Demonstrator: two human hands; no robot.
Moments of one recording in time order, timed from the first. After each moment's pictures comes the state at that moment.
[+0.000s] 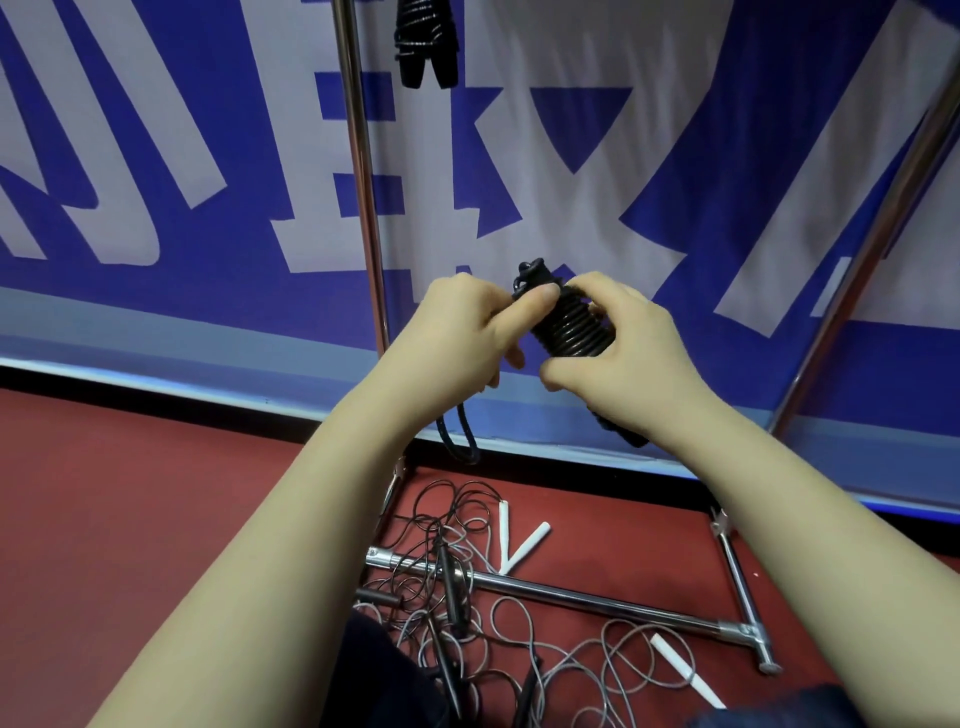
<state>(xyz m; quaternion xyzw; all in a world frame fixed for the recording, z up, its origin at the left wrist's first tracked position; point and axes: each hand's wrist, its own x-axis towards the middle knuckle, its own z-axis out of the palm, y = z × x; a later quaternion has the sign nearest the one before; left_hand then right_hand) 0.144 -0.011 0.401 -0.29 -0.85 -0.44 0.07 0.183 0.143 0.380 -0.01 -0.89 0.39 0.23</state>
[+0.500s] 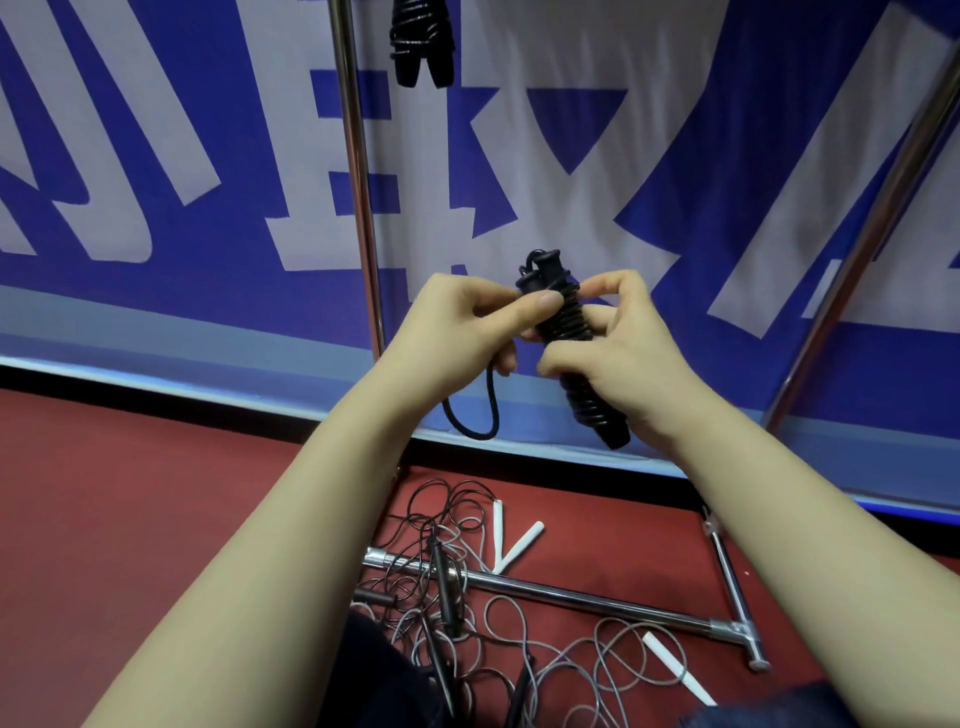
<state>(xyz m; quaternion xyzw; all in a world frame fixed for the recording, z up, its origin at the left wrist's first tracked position) 0.131 -0.010 0.391 -0.31 -0.78 -0.54 0.04 0.179 0.142 0.380 -0.01 -0.77 0.62 0.14</state>
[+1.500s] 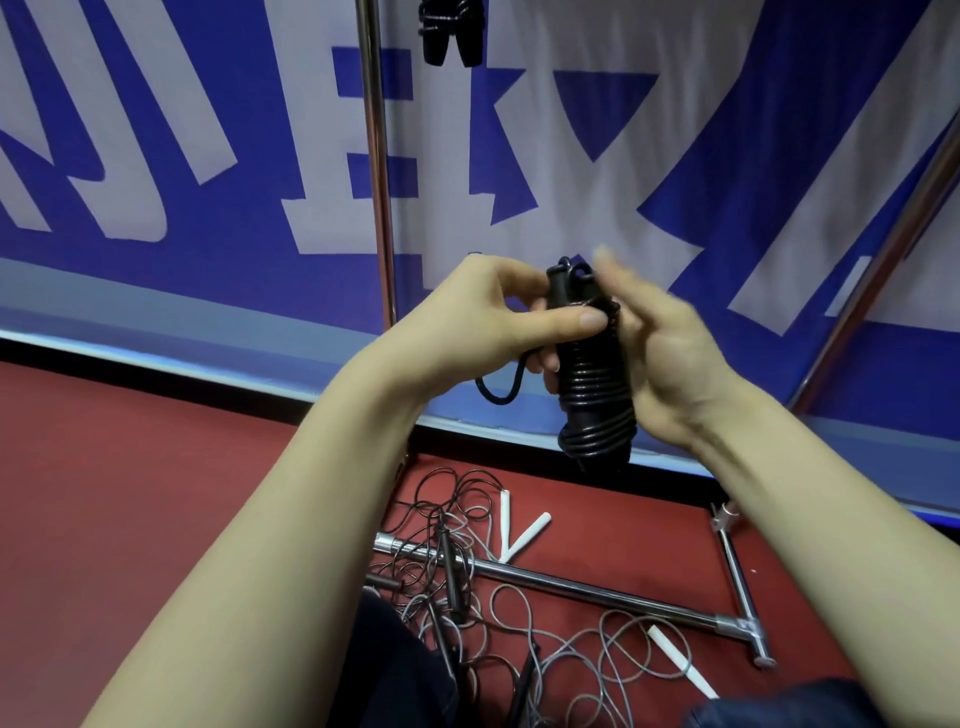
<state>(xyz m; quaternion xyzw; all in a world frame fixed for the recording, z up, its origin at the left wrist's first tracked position) 0.133 -0.019 0.399 -0.37 -0.74 -0.56 -0.07 0.184 0.132 0.387 0.11 -0.65 0.75 -0.04</state>
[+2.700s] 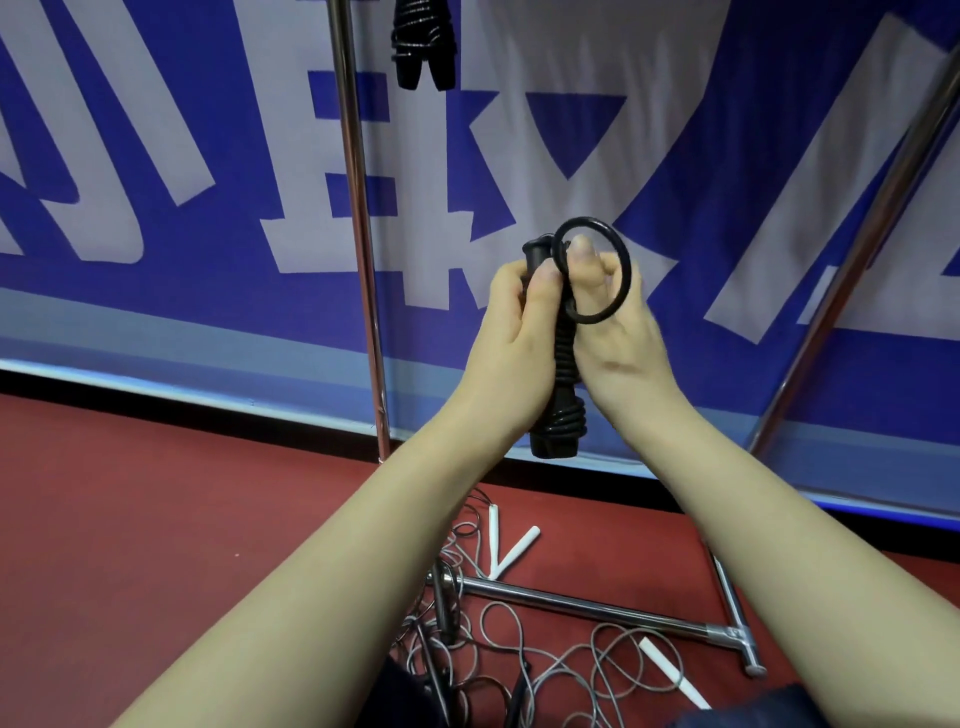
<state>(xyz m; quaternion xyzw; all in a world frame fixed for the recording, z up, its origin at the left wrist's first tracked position) 0.162 0.030 0.386 -0.24 -0.66 -0.71 0.02 0.170 0.127 0.383 -0.06 -0.81 0.51 0.30</state>
